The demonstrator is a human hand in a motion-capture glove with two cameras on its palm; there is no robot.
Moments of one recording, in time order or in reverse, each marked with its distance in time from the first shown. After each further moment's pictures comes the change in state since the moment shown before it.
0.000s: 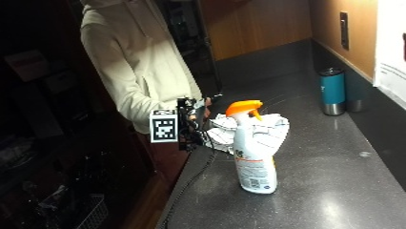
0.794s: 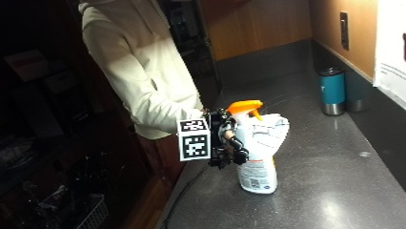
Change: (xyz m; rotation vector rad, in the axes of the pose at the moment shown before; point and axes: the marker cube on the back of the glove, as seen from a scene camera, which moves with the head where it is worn) arm 0.014 -0.089 0.084 -0.077 -0.036 0.175
